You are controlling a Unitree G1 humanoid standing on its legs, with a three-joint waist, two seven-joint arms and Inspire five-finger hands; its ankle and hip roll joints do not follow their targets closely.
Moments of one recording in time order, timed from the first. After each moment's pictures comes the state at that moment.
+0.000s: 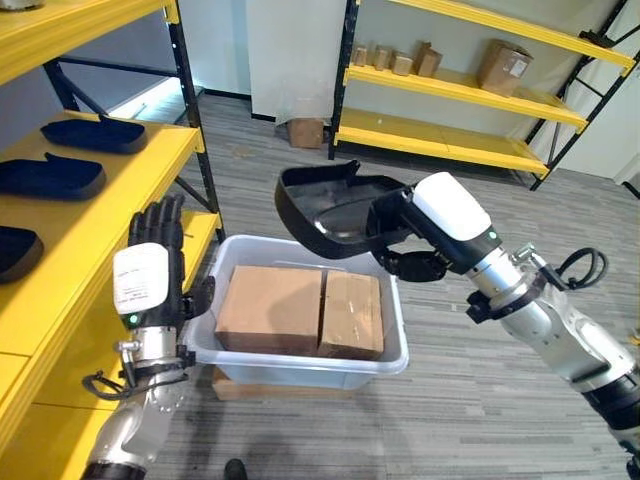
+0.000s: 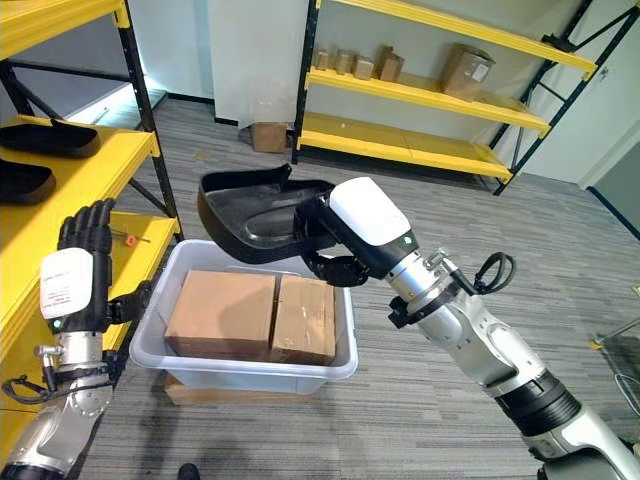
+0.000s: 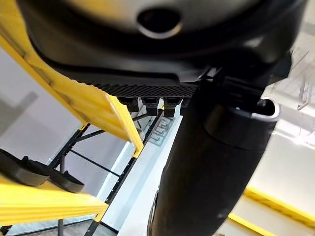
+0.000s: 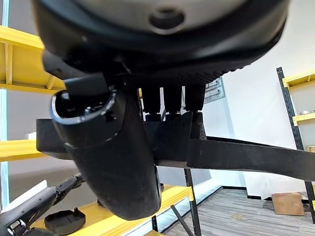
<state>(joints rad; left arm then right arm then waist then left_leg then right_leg) 0.05 0.60 0.02 0.05 0.67 -0.11 0.63 -0.43 -0.86 0.40 -0.18 -0.35 -0.26 -0.15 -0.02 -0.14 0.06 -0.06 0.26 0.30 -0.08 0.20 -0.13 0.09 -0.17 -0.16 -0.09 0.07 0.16</state>
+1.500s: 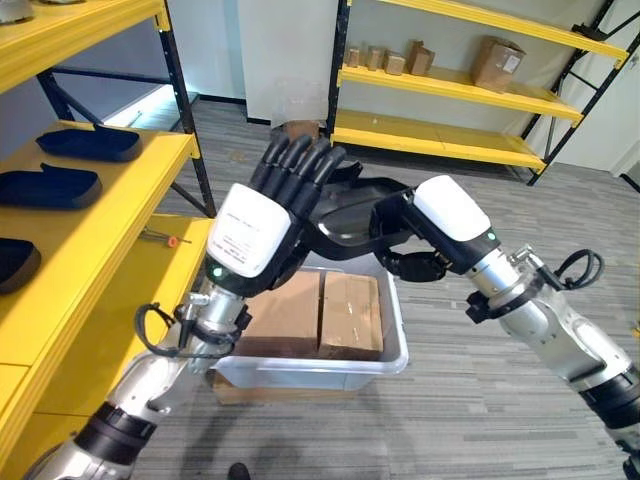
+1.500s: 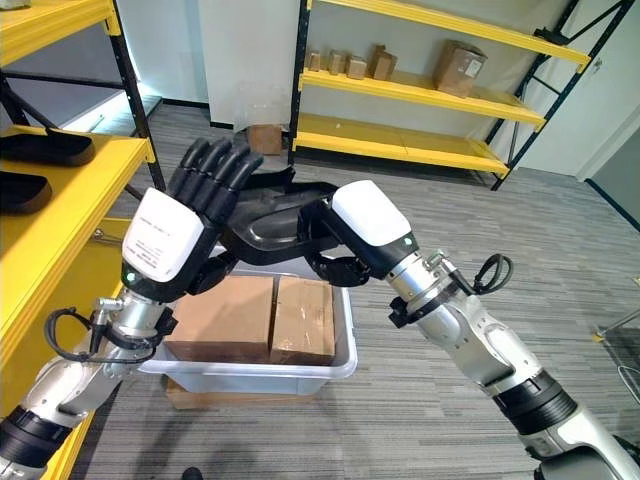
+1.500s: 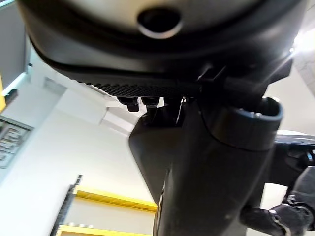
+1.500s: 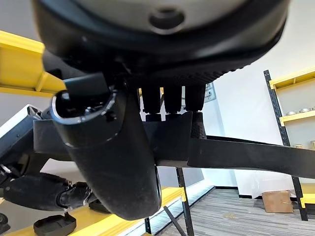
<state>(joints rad) -0.26 0.78 -0.32 -0.17 0.84 -0.23 0.58 -0.43 -0.85 0.40 -0.15 -0.36 -0.26 -0.15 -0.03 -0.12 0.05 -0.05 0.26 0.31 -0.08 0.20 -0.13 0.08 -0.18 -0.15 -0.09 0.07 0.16</state>
